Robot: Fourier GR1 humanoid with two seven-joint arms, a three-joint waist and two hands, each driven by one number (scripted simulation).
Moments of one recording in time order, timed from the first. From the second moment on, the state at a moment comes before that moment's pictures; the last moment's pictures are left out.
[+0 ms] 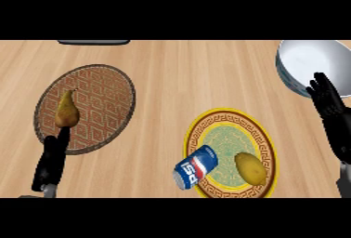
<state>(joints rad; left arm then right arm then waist) 0.02 0.40 -0.19 -1.36 0.11 0.31 0.12 -0.09 -0.45 0.00 -1.62 -0.19 -0.07 0.01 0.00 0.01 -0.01</state>
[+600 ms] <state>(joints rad) -0.08 0.43 -0.10 -1.51 0.14 0.29 0.08 -0.07 -0.70 0.06 -1.73 -0.03 0.13 0.02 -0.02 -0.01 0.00</state>
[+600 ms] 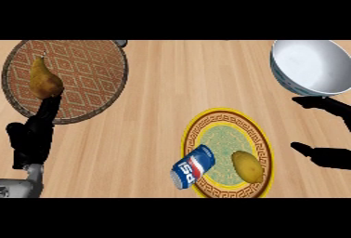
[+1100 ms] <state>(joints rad) -0.11 0.43 -0.03 -1.53 0.17 0.22 0.09 0.32 -0.75 -0.07 -2.04 0.04 0.18 -0.04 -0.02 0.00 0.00</state>
